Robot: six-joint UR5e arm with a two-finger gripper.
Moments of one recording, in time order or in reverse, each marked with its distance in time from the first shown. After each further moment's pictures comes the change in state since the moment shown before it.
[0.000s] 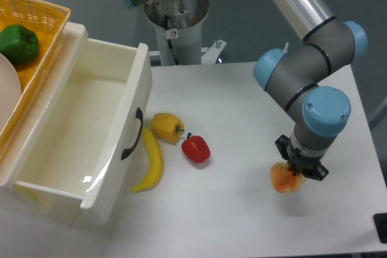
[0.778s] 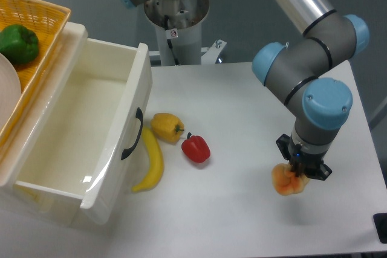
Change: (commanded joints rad) arm -0.017 0.072 0.038 0.006 -0.034 -0.043
